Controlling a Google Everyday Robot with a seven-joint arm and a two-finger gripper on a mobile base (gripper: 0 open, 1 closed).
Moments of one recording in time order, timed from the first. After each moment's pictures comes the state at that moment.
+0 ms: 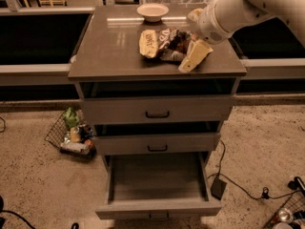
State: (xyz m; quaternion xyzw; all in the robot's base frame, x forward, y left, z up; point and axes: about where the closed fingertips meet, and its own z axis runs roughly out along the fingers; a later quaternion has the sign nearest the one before) arm 0.686 -0.105 0.921 -0.62 0.68 0.03 0.39
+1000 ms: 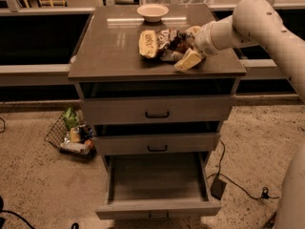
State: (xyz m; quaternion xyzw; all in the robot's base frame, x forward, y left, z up) arm 0.764 -0.112 0.852 -0.59 0.68 0.04 0.44
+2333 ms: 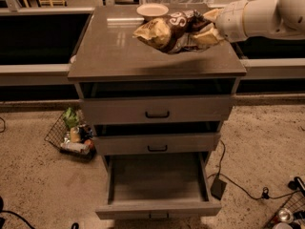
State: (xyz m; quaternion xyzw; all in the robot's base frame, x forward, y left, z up) arm 0.716 -0.139 0.951 -0.58 0.60 0.07 0.55
